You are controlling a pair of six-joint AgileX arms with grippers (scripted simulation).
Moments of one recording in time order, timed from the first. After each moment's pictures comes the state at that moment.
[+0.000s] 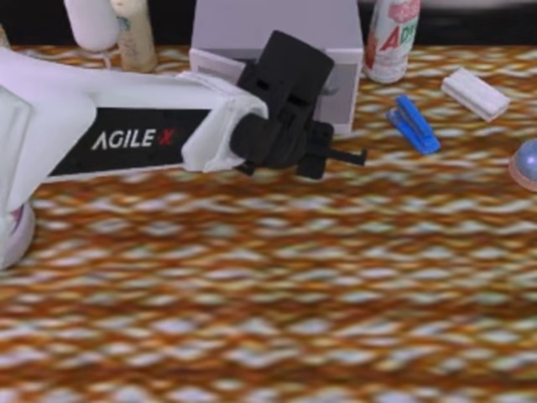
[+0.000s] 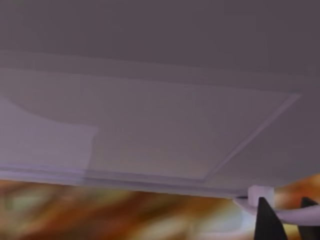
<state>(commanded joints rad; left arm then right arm) -0.67 2.07 1.39 -0.20 -0.17 -0.24 0.00 0.00 0.00 0.00 0.00 0.00</state>
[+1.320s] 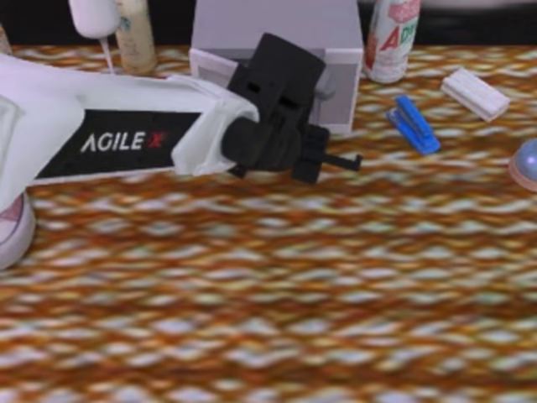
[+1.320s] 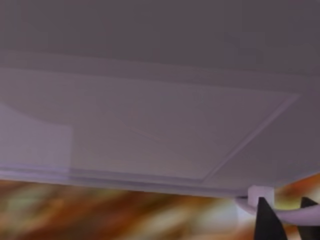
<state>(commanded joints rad) -0.66 2.04 1.36 -0.18 -0.14 -0.21 0.00 0.00 0.00 0.00 0.00 0.00</state>
